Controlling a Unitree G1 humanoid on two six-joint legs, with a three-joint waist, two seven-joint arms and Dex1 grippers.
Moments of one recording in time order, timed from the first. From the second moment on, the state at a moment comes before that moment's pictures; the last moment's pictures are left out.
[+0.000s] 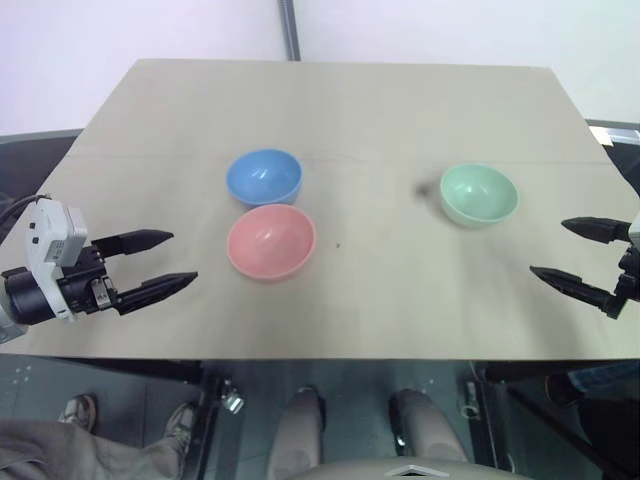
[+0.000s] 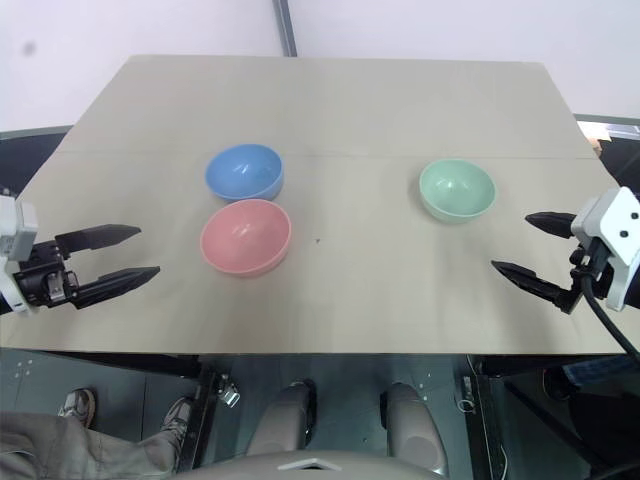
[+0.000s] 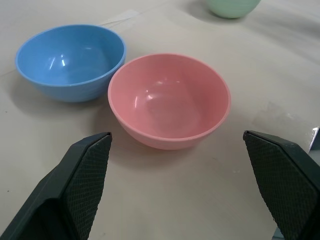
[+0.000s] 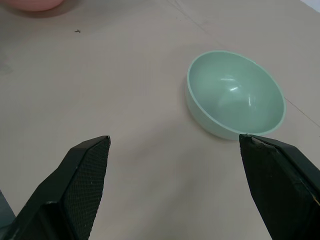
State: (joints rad) left arm 0.12 1.02 0.64 -0.18 -0.69 0.52 -1.22; right arm 0.11 -0.98 -0.62 -0.57 0.56 0.70 0.98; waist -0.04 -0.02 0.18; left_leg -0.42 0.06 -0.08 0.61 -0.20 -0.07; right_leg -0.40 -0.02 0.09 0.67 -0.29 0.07
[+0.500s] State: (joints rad) left arm 0.04 1.01 0.51 -0.24 -0.59 0.47 -1.14; right arm -0.04 -0.97 -0.49 -0.57 0.62 0.69 0.94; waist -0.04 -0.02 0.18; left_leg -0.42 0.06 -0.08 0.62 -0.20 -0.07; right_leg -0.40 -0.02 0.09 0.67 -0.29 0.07
